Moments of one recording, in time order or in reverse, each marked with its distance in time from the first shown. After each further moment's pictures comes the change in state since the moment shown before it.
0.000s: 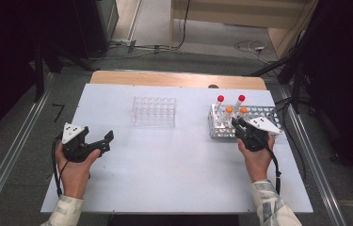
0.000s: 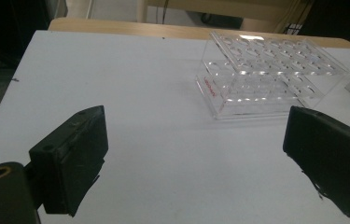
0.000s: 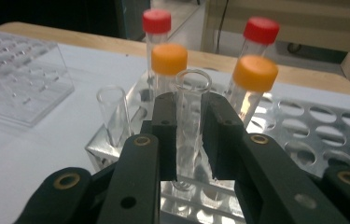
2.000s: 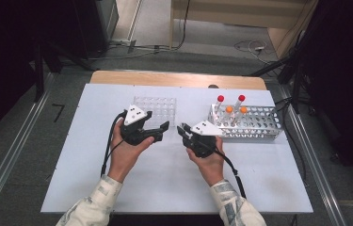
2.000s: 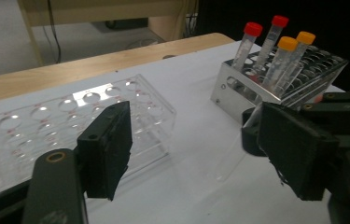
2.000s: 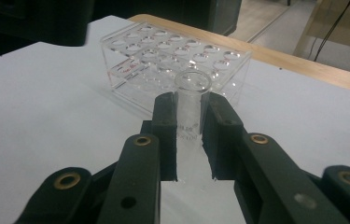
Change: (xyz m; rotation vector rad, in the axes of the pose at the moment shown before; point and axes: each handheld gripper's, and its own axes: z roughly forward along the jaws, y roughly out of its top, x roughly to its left) left arm -0.135 0.048 0.056 0.020 -0.360 0.222; right arm 0.143 0.010 0.027 0.030 0.299 -0.118
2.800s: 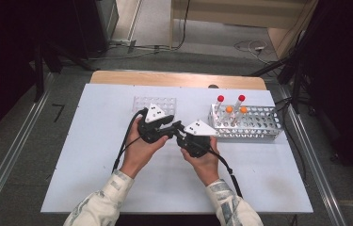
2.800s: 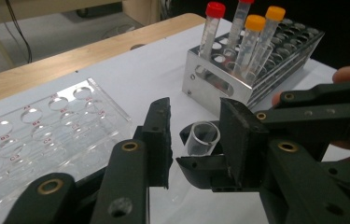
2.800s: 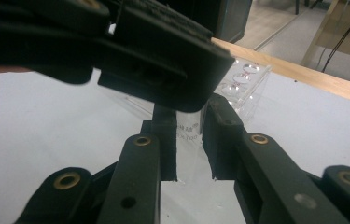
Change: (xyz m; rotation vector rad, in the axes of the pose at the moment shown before) left arm -0.022 0.009 0.025 0.083 -0.062 0.097; right arm 0.012 0.006 0.006 -0.016 0.024 -0.031
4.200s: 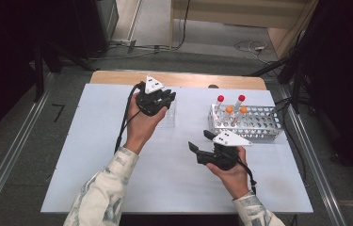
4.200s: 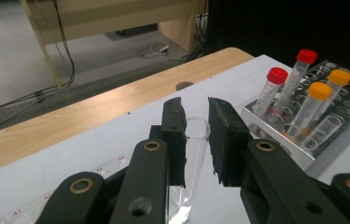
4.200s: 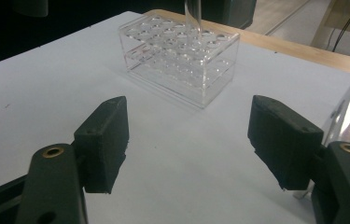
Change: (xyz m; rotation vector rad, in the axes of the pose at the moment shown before) left arm 0.037 0.056 0.015 -0.057 0.137 -0.033; right arm -0.036 -0.021 -0.069 0.031 0.057 0.051
